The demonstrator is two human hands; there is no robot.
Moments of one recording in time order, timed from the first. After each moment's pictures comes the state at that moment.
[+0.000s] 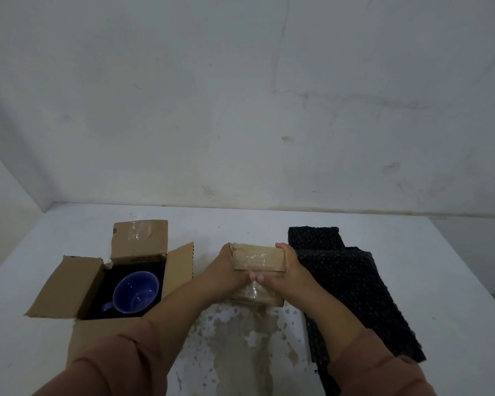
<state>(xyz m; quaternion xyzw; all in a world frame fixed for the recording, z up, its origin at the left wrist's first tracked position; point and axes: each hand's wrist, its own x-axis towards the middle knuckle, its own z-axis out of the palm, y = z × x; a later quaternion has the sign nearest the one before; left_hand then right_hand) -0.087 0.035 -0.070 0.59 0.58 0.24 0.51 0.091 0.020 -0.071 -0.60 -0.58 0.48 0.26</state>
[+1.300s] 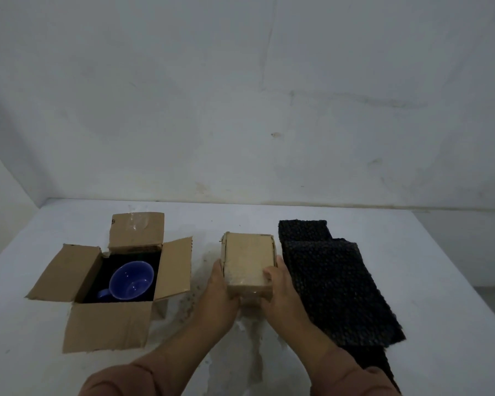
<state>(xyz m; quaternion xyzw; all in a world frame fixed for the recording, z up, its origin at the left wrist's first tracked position) -0.068 -0.031 -0.123 0.58 0.63 0.32 0.42 0.086 -0.034 -0.125 -0.62 -0.69 0.26 0.26</state>
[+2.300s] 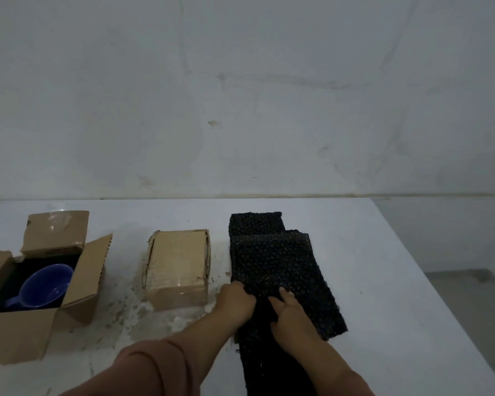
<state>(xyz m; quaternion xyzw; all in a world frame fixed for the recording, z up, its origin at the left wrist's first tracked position) 0.103 -0.013 -0.131 0.55 0.69 0.10 0.46 0.235 -0.060 -0.154 -0.68 -0.67 0.29 0.02</state>
